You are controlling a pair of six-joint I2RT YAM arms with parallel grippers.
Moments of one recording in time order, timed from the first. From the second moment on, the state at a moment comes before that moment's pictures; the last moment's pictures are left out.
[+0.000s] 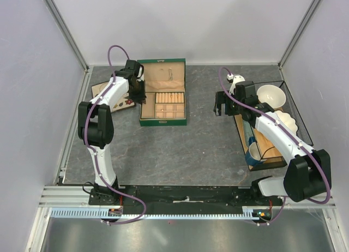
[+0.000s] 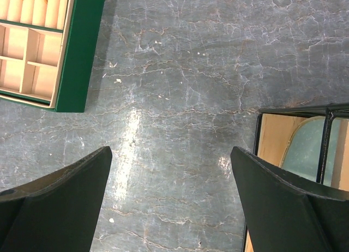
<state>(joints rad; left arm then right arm) -0.20 2.02 1.68 -0.78 0.05 -0.22 0.29 1.35 1.02 -0.37 -0.06 0.17</state>
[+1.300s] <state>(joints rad) -0.20 1.84 1.92 -0.68 0.07 0.29 0.29 1.37 1.07 -0.38 -0.08 0.09</state>
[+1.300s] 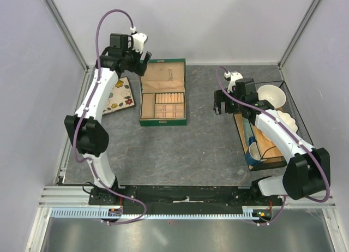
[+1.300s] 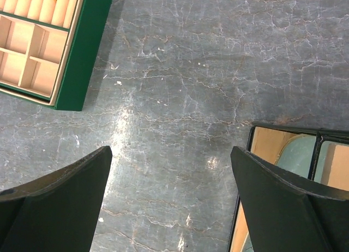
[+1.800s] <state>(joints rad) -0.19 2.10 2.07 -0.65 0.20 0.60 0.29 1.33 1.07 -0.38 -0.10 0.06</state>
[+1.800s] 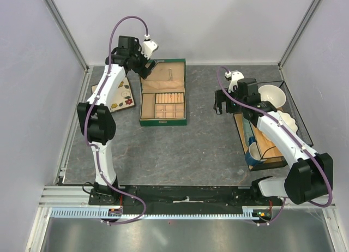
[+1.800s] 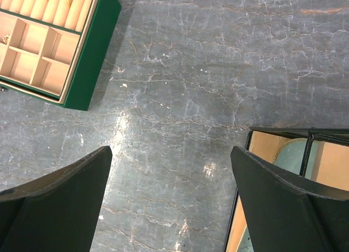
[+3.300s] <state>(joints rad) -0.36 1.57 1.18 -0.27 0.32 0.51 0.29 1.31 1.01 -0.37 -0.10 0.05</state>
